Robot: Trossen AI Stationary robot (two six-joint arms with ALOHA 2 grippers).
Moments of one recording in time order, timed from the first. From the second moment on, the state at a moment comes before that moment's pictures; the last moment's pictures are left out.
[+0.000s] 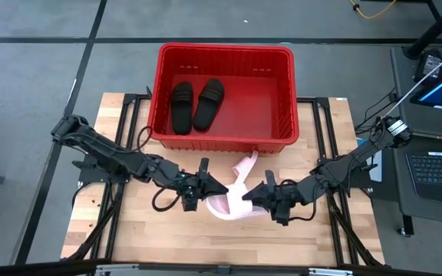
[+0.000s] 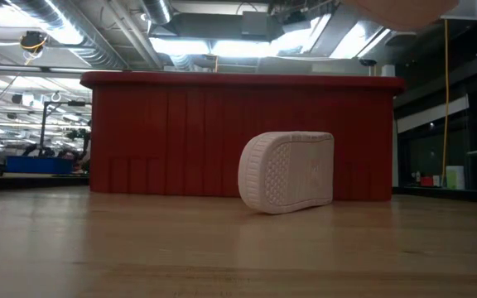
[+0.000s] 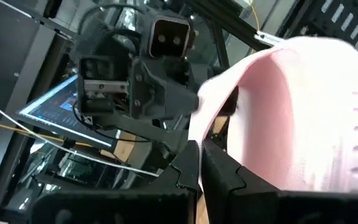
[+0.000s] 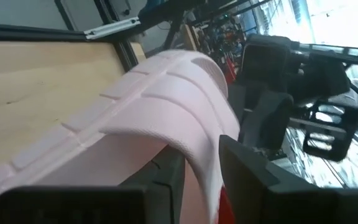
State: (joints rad) left arm -0.38 1.42 1.04 0.28 -0.26 1.02; right arm 0.58 1.32 0.94 0.22 0.43 -1.08
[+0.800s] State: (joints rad) left arm -0.42 1.37 1.04 0.26 -0.25 1.01; right arm 0.58 1.32 0.94 0.28 0.39 -1.10
